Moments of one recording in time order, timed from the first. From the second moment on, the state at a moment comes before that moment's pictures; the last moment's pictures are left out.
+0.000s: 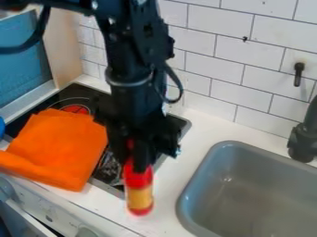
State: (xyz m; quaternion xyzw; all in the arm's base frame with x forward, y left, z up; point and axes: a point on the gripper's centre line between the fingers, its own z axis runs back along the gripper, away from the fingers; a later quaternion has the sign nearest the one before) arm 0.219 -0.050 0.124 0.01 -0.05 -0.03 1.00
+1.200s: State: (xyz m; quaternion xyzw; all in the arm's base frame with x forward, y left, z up) arm 0.316 0.120 0.176 0.07 -0.11 0.15 0.98
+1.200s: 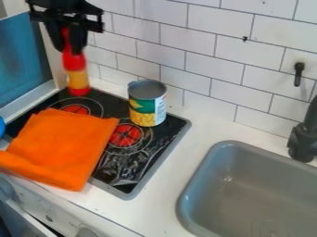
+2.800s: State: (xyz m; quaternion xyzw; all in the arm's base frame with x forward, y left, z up) arm 0.352 0.195 0.118 0.02 -0.09 0.42 0.90
